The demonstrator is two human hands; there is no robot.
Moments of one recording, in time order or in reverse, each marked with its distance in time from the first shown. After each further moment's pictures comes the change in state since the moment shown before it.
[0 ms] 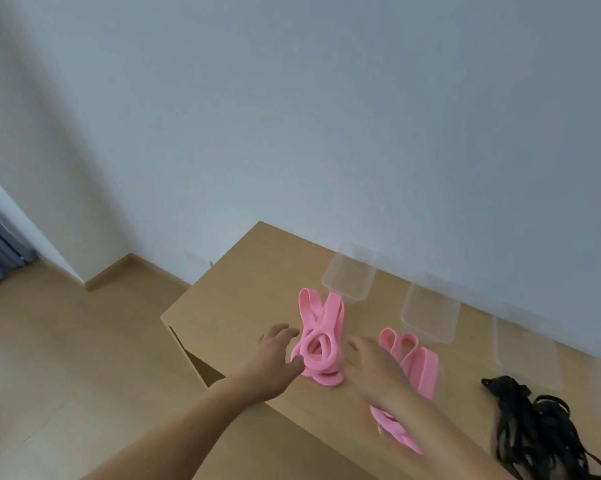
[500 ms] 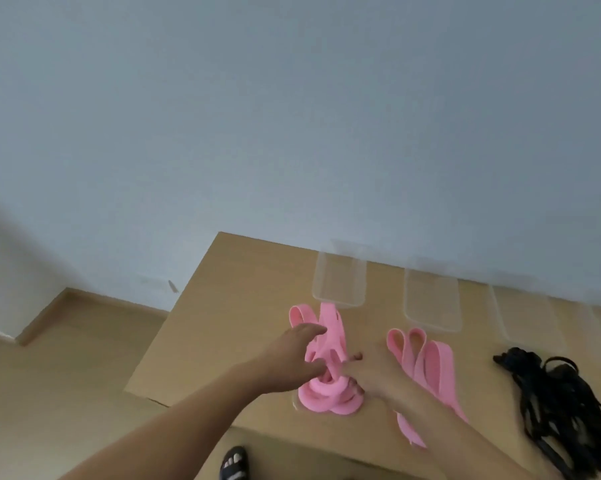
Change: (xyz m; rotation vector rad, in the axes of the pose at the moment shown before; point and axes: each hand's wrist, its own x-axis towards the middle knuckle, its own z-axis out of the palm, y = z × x) left_hand 0.100 0.007 -0.041 0.099 -0.394 0.259; right_hand 0.066 -0.008 0.017 0.381 -0.097 0.421
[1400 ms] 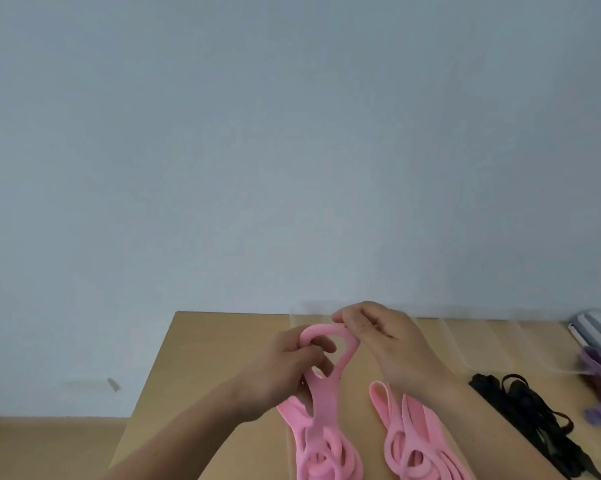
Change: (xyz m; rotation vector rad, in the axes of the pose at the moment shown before) left_hand -0.012 0.065 -0.111 -0.689 -0.120 0.200; right_hand -0.090 -0.131 -0.070 0.207 0.475 -0.546
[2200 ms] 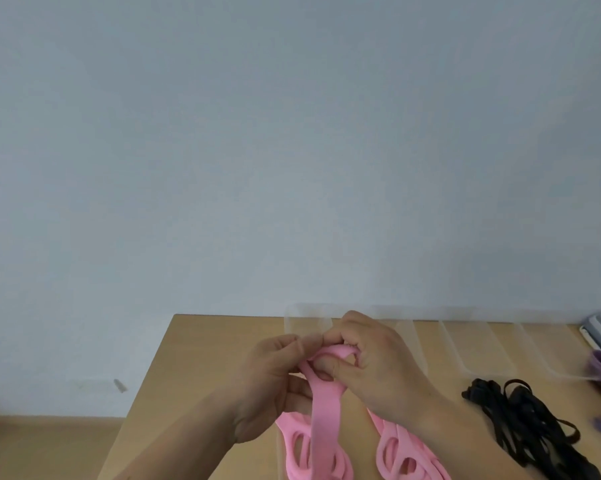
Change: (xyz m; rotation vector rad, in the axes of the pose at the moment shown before) left_hand -0.007 0.016 0.030 -0.424 0.019 -0.086; right_hand -0.008 0.014 -0.006 -0.247 -0.031 -0.208
